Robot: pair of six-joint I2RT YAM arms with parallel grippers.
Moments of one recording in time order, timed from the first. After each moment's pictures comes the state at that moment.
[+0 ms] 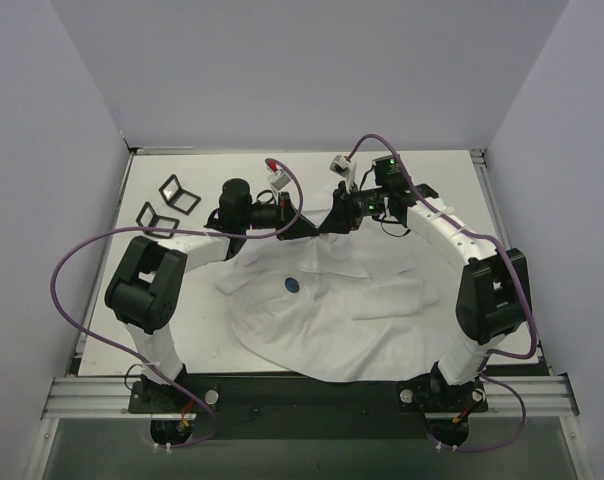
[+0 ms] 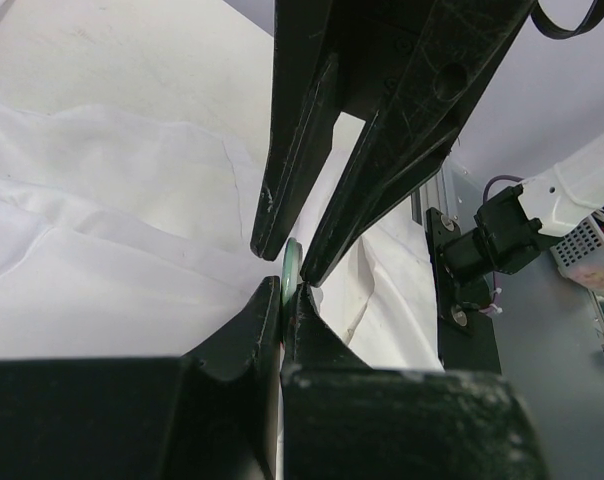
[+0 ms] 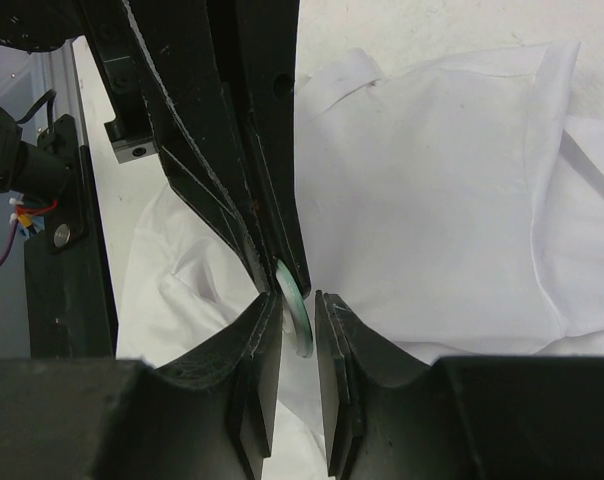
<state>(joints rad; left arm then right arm) -0.44 1.82 1.05 0.68 1.02 -0.52 0.35 1.71 1.33 -0.38 -0.90 -0.21</state>
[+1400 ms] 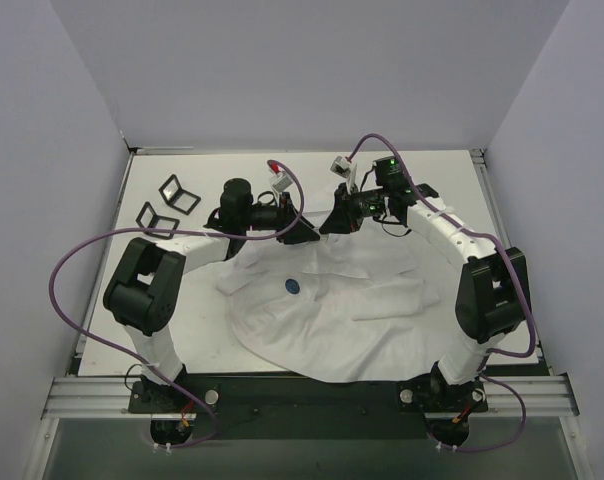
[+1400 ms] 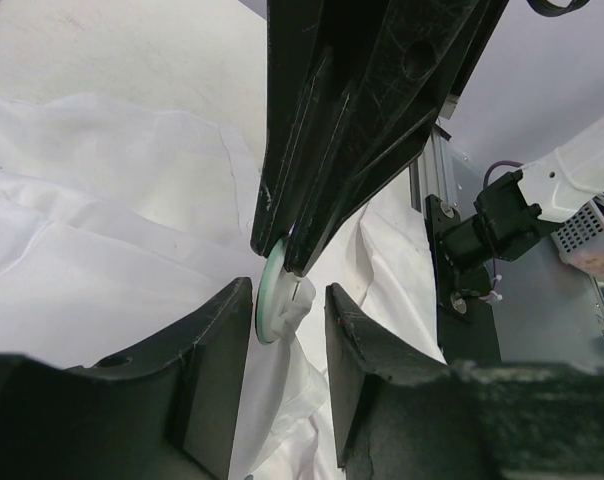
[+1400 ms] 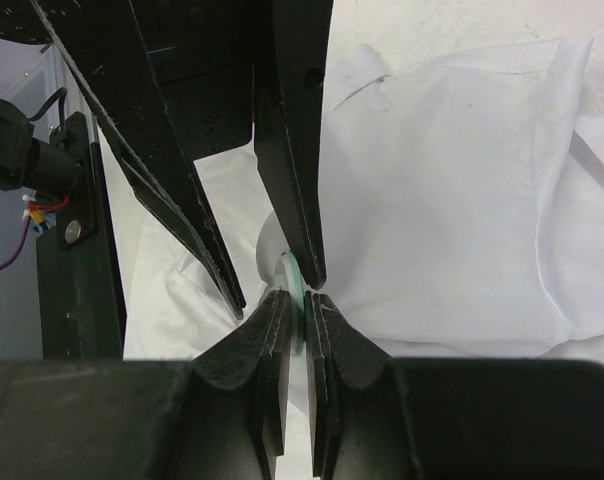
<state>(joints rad) -0.44 1.81 1.05 0.61 1.03 -0.47 0.35 1.72 1.33 -0.39 -0.93 -0.21</state>
